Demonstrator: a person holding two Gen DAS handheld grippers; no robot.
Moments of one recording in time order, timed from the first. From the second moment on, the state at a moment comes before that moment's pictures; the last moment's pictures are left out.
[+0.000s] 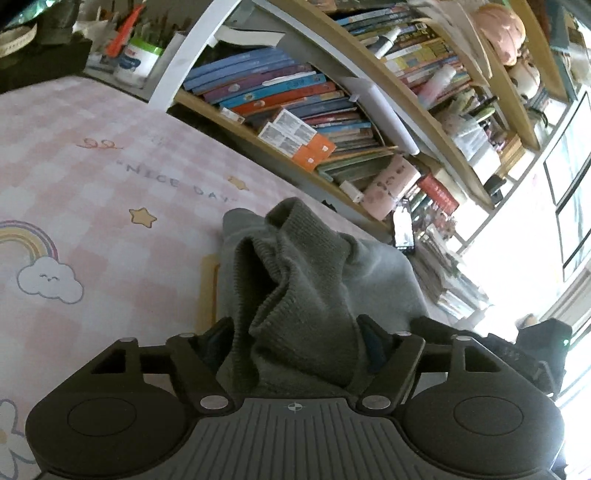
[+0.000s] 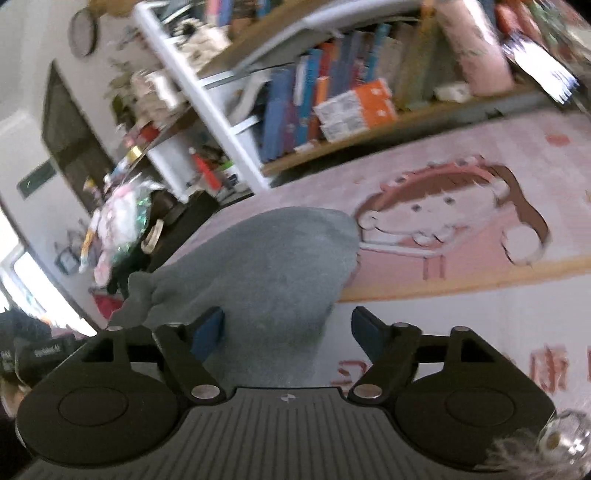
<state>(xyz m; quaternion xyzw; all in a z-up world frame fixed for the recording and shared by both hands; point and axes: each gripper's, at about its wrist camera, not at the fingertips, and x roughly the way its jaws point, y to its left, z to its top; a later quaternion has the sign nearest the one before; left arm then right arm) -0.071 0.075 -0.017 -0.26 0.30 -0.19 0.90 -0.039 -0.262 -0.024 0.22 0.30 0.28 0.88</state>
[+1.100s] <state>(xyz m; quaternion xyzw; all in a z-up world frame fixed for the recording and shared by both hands) -0.074 0.073 -0.030 -0.29 0.29 -0.19 0.89 -0.069 -0.250 -0.015 0.19 0.32 0.25 0.90</state>
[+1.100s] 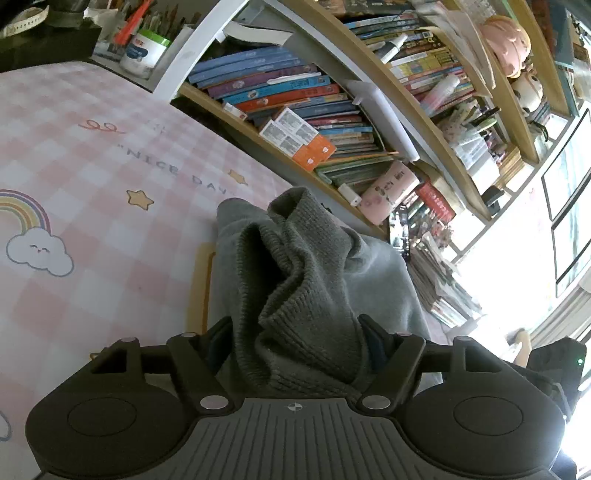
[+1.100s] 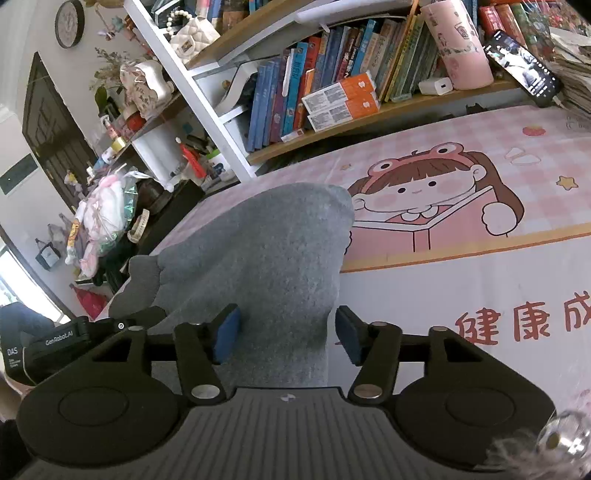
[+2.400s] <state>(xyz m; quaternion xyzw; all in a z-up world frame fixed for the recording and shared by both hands) 0.024 0.058 0.009 -0.26 0.26 -0.23 0.90 0.022 -0.262 0.007 0.20 0.28 0.30 0.89</state>
